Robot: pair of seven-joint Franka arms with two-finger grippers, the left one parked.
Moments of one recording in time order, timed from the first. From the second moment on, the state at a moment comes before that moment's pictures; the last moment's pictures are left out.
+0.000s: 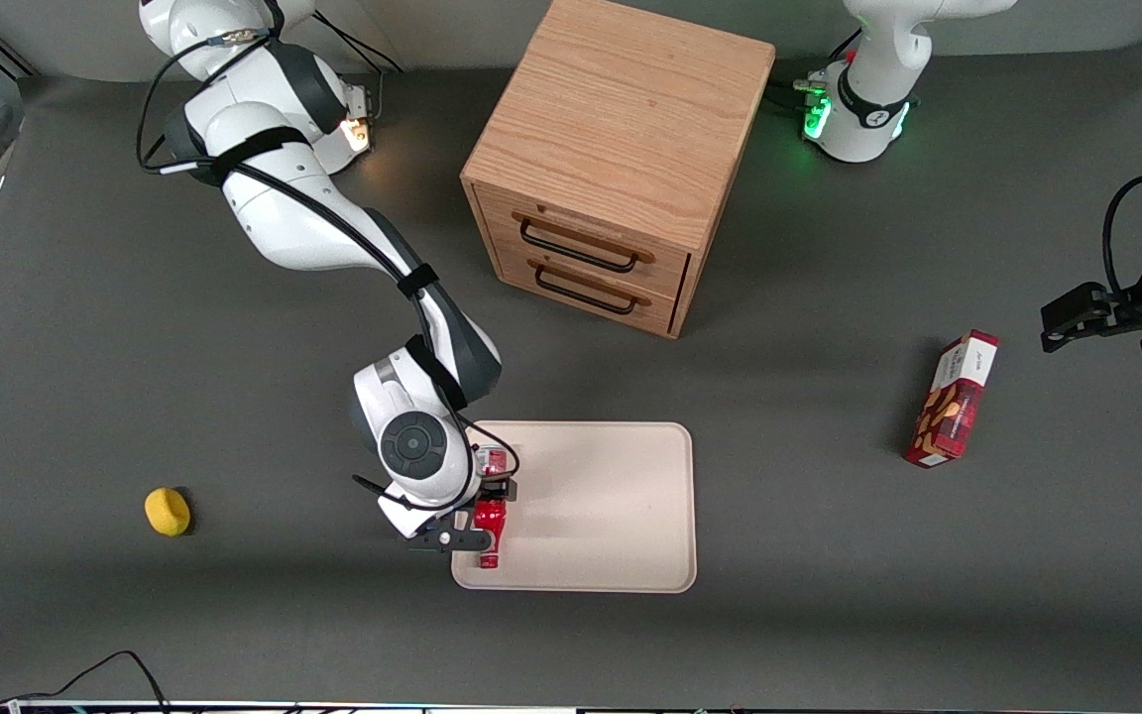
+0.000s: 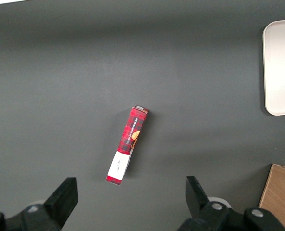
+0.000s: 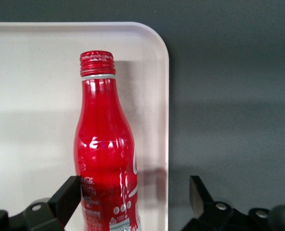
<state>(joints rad) 0.40 1.08 0.10 -0.95 -0.16 2.02 0.57</state>
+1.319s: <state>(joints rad) 0.40 0.97 0.10 -0.96 -0.15 1.87 0.57</state>
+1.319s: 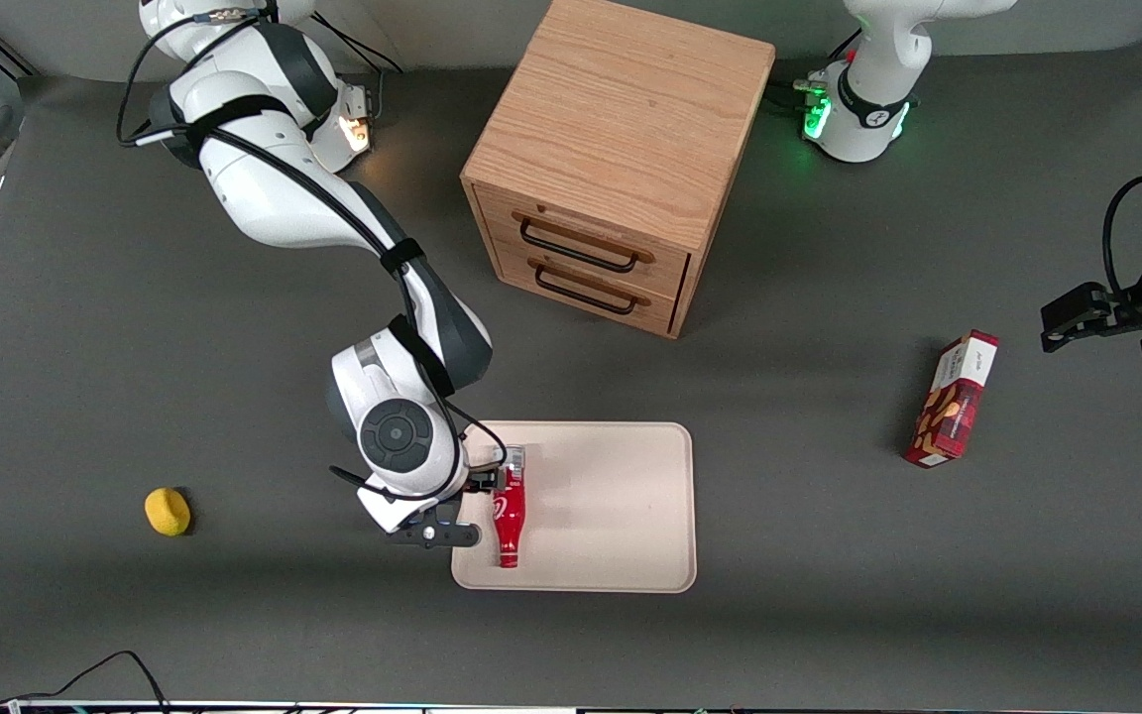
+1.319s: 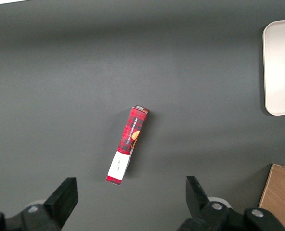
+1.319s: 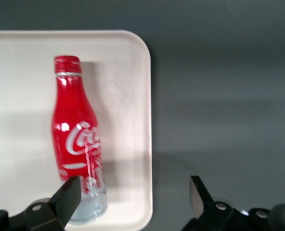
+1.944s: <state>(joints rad) 0.19 0.41 0.17 -1.51 -0.07 1.77 0.34</state>
